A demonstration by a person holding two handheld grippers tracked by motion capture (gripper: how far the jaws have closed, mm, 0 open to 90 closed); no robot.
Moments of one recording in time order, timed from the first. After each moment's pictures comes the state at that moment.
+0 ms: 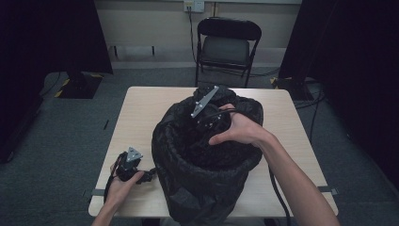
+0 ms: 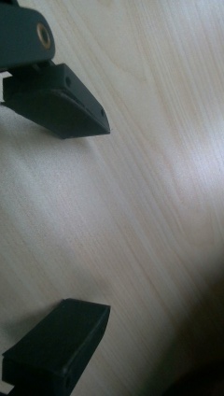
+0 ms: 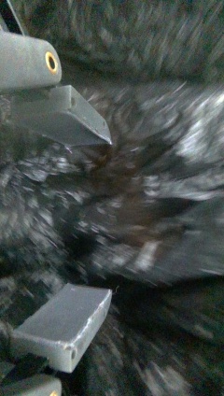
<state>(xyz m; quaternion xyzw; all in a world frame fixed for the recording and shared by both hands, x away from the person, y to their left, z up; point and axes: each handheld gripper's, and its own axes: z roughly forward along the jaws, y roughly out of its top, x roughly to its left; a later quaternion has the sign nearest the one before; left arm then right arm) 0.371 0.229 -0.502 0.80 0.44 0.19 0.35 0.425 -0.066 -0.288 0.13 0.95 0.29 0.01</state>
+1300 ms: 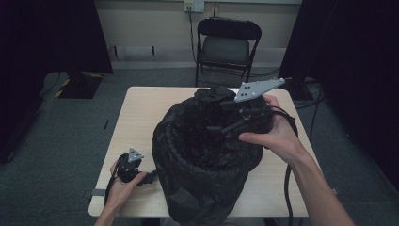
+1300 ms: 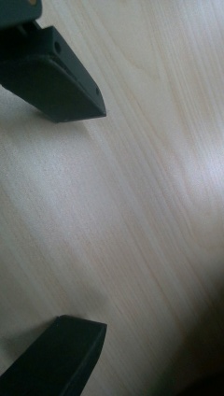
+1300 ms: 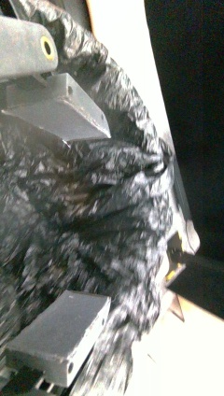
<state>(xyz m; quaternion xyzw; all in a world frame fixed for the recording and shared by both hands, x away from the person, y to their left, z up) 0.368 0.225 -0.503 0.80 0.46 0.19 0.34 0.372 -0.140 -0.218 0.18 0.85 0.47 0.13</state>
